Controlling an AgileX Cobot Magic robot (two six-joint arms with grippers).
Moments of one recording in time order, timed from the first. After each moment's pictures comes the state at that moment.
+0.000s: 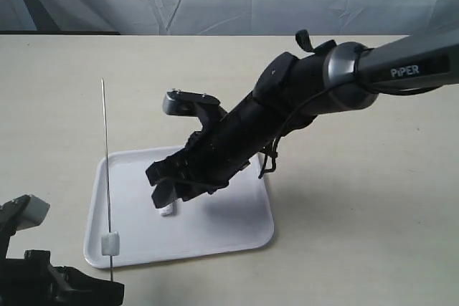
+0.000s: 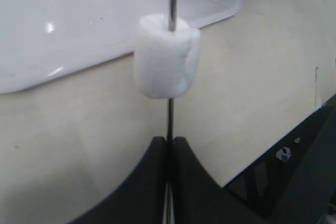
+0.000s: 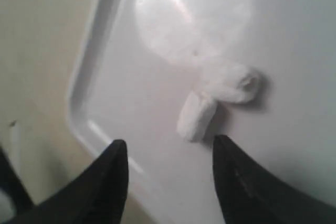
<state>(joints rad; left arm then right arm) -0.31 1.11 -0.05 1.56 -0.65 -1.93 0.71 2.03 -1.18 1.09 0.70 -0.75</state>
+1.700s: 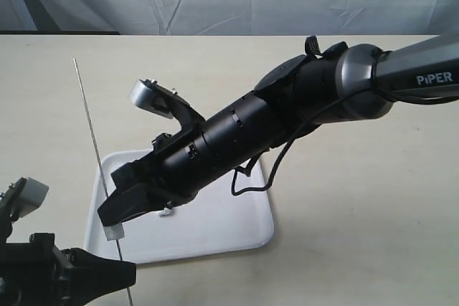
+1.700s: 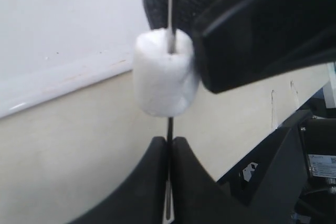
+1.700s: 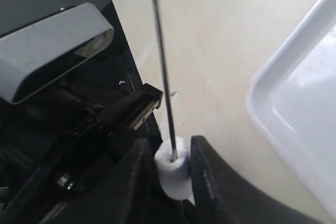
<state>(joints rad) -0.31 1.11 -0.07 1.44 -0.72 -1.88 0.76 1.95 -1.11 1.46 0.95 -1.07</state>
